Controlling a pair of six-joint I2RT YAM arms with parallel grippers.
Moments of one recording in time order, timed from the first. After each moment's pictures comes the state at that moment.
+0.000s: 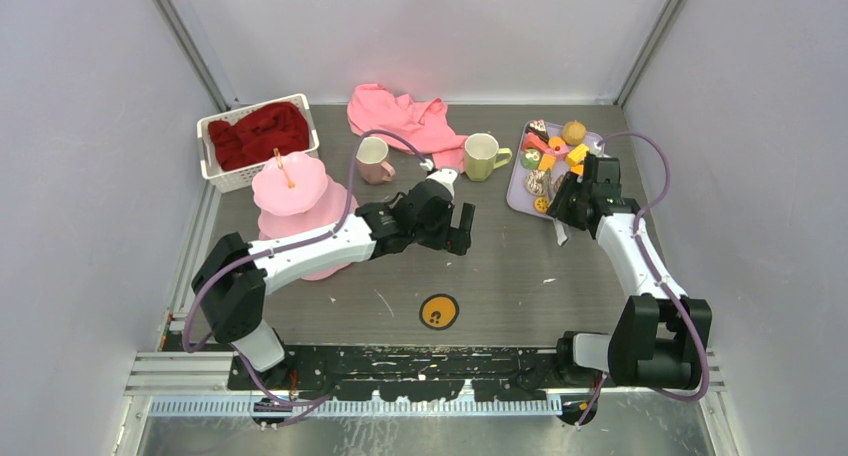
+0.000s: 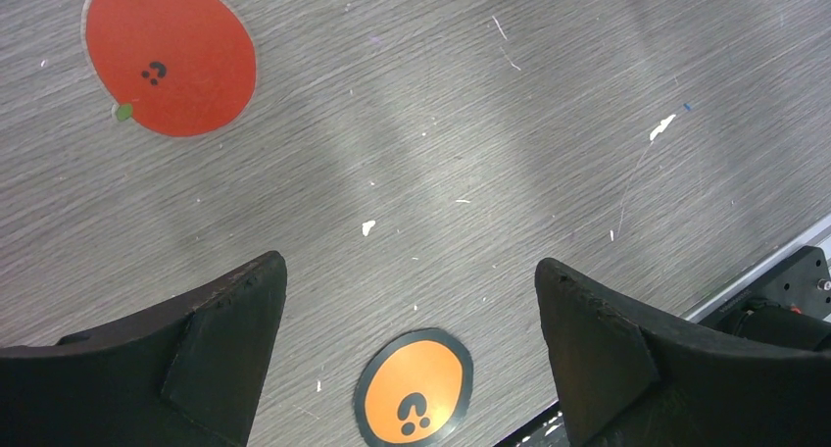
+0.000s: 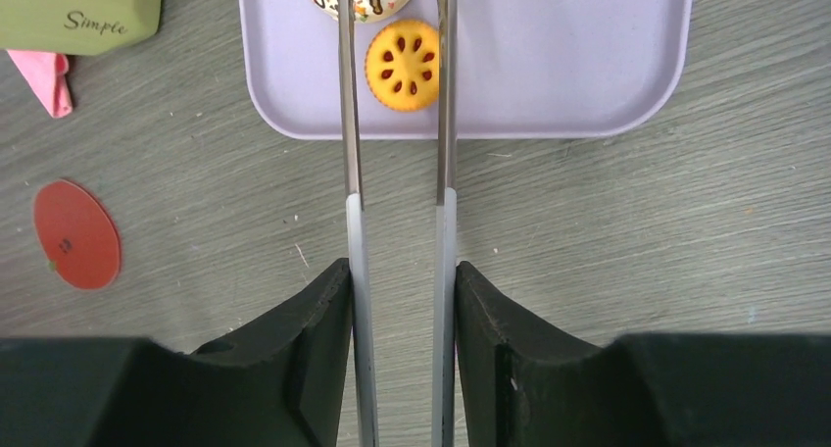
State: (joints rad) left arm -0.97 1.65 1.26 -0.35 -0.15 -0.54; right arm -0.06 1.26 0.88 -0.48 -0.02 0.35
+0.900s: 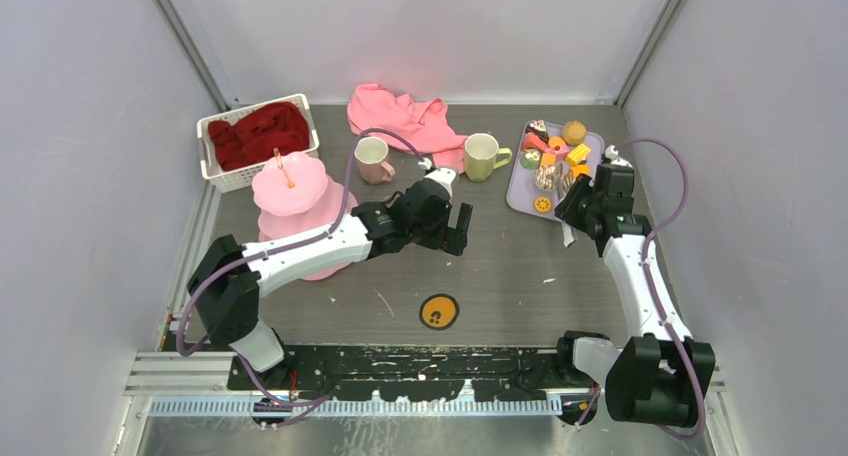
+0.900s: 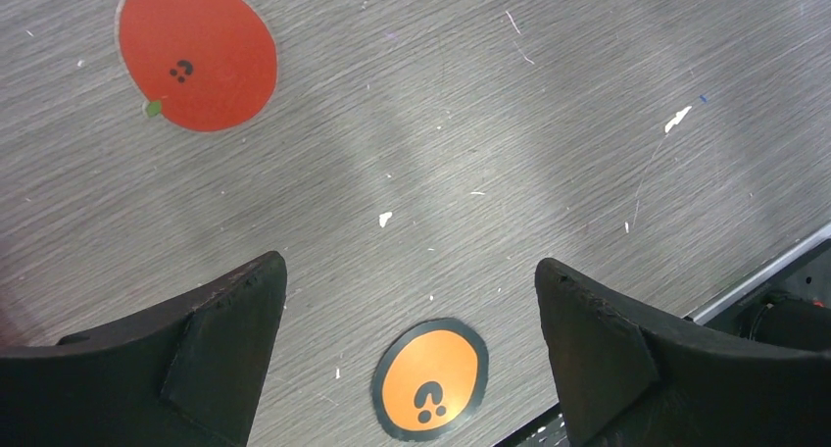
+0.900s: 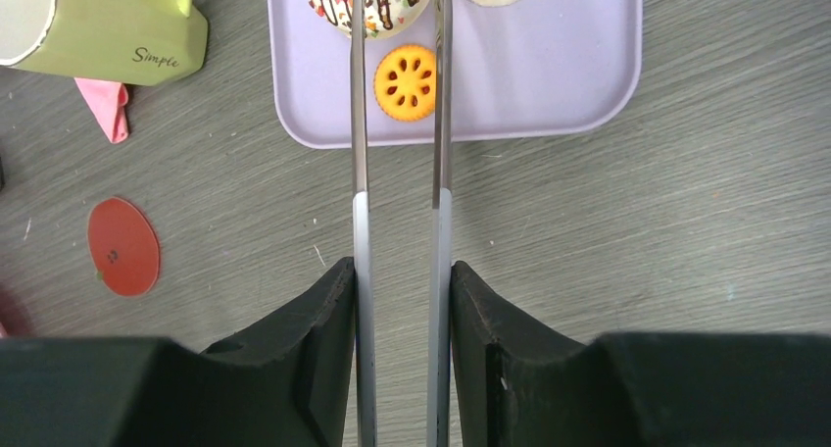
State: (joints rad) left arm -0.97 1.62 1.25 -0.36 -0.16 -0.52; right arm -0.11 1.11 0.82 -0.46 -0.05 0.39
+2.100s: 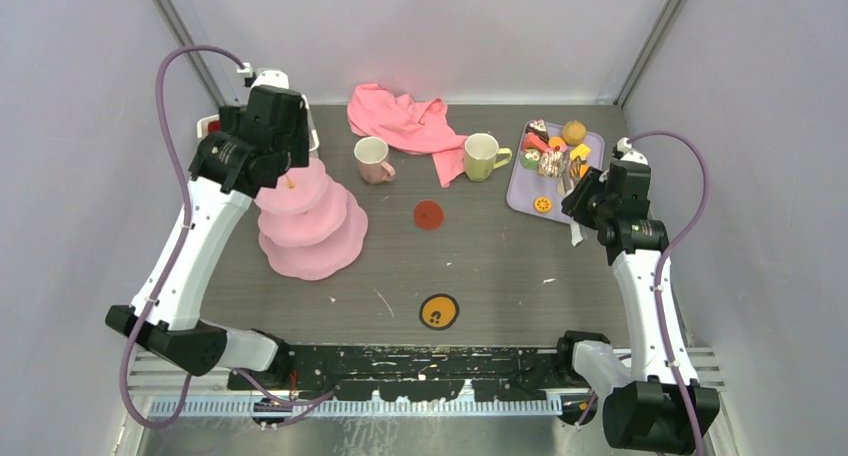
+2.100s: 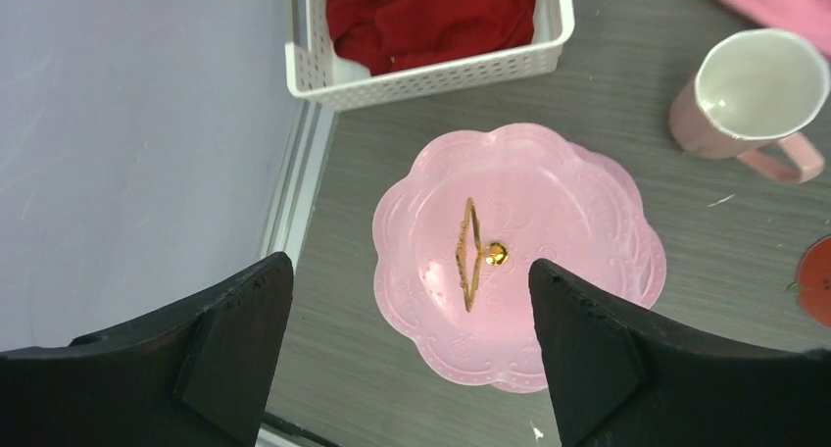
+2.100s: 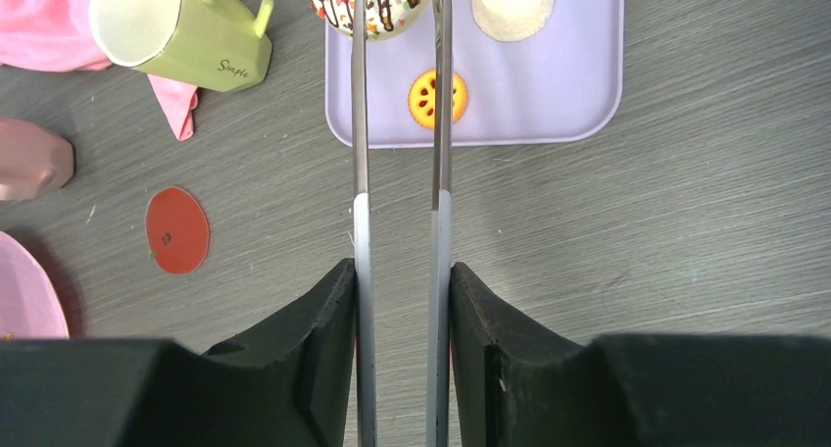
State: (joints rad) left arm -0.45 1.37 1.77 -1.11 -0.72 -0.21; right arm -0.11 0.96 0.93 -0.61 -0.05 0.37
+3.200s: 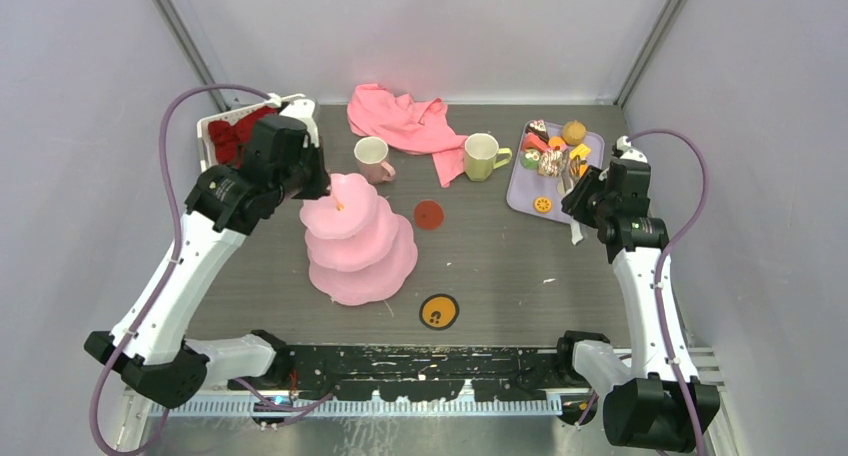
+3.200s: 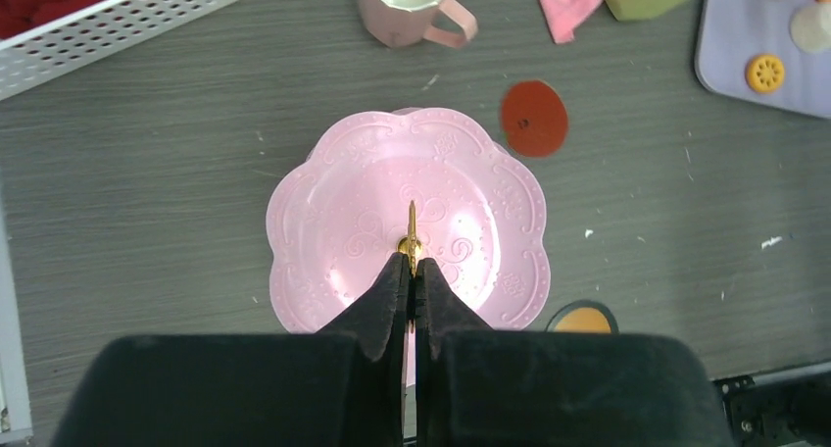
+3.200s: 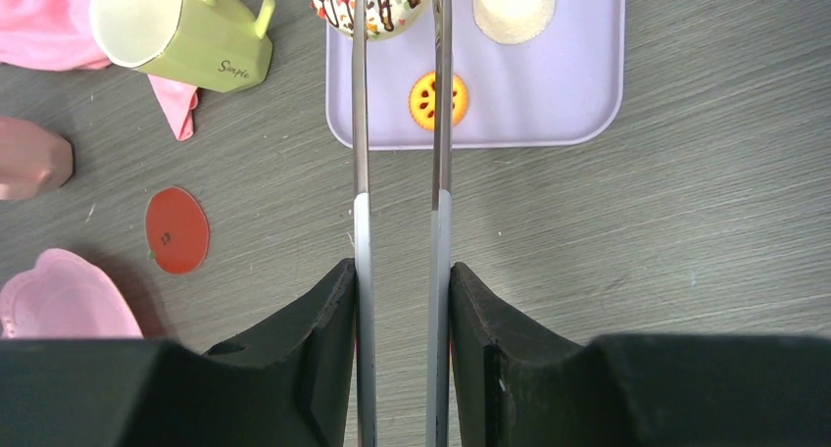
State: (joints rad) left arm -0.50 1.21 1.58 -1.01 -0.23 -0.35; right arm -0.11 0.98 0.94 -0.62 -0.05 0.36
